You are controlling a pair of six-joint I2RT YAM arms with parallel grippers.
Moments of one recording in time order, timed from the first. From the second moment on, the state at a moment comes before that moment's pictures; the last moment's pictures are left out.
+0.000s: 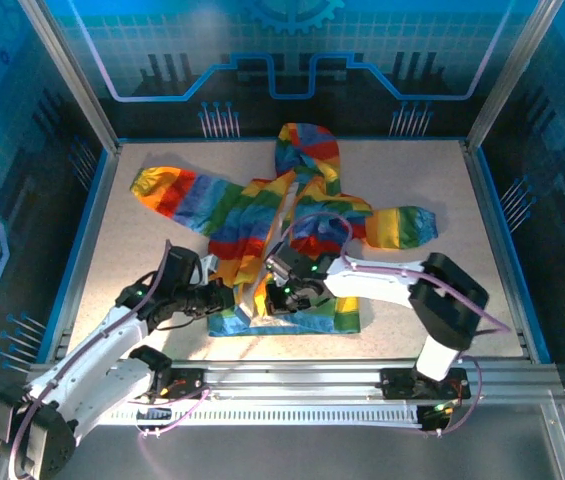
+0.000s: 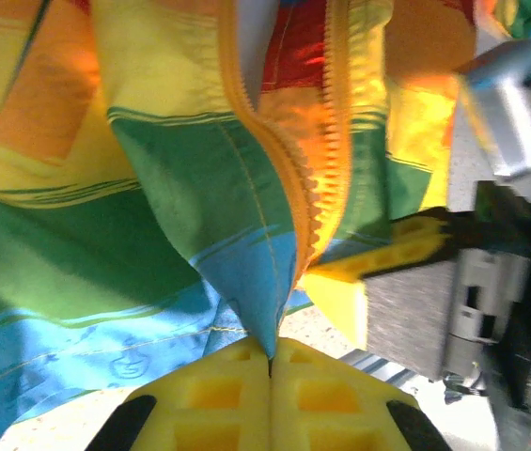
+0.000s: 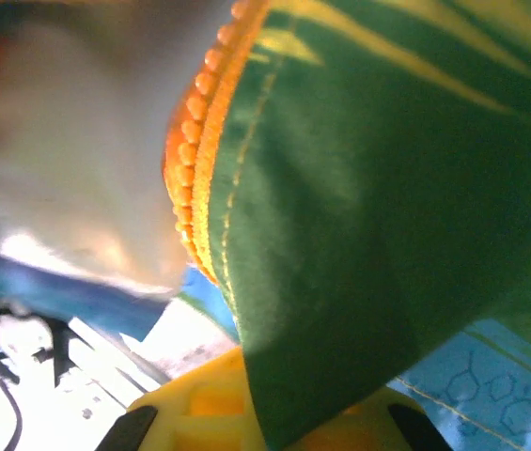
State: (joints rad) left arm -0.40 0.85 0.52 -0.60 0.48 -0.76; right arm 0.98 1.68 1.06 -0.48 -0.29 0.80
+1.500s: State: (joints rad) left arm -0.38 1.05 0.53 0.44 0.77 -0.62; right arm 0.59 1.34 0.99 -0.33 -0.80 0.23
